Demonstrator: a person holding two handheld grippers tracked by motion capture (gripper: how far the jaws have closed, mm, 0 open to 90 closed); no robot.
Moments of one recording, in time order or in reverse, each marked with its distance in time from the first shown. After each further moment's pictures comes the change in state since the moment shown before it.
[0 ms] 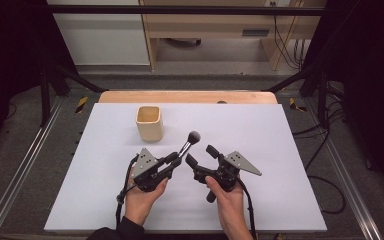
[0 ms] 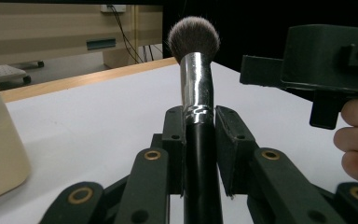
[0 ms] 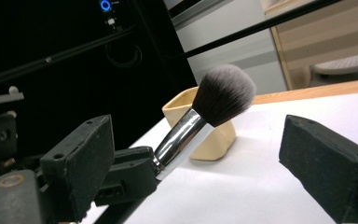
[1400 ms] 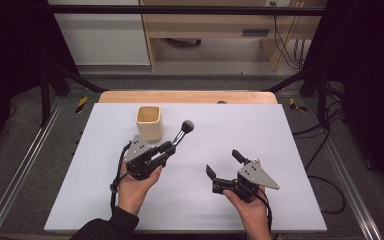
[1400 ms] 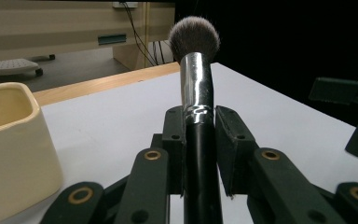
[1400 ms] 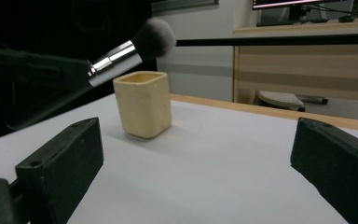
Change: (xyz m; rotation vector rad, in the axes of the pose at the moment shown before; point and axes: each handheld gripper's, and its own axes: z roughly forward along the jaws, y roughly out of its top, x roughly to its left) left arm 0.016 0.032 -0.006 0.046 0.038 -0.014; right arm -0.018 0.007 -0.048 0.028 -0.128 -0.356
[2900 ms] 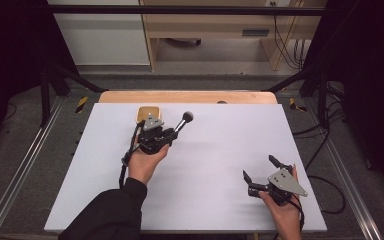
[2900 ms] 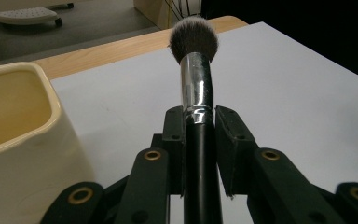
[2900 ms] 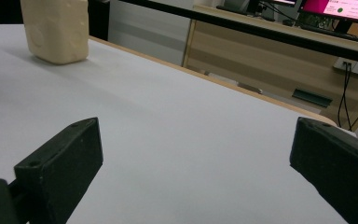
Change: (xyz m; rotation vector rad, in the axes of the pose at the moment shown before) left arm 0.035 0.023 0.060 0.208 0.096 -0.045; right arm -0.089 -0.042 -0.048 0.117 -0.161 -0.254
